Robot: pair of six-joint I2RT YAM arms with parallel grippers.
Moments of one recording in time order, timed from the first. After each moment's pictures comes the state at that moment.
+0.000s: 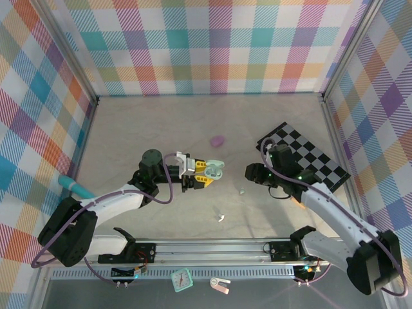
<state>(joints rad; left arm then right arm) -0.57 1.27 0.52 0.71 0.96 0.14 0.47 1.04 0.70 -0.52 -0.22 0.65</state>
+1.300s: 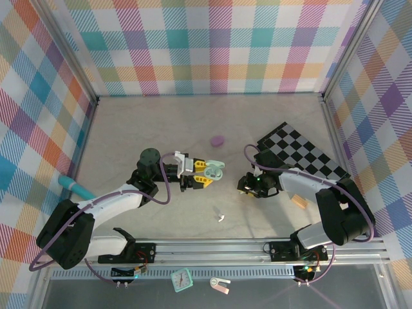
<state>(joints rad) -0.57 1.25 0.54 0.71 1.02 0.12 0.46 1.44 0.65 -0.39 -0.38 0.73</state>
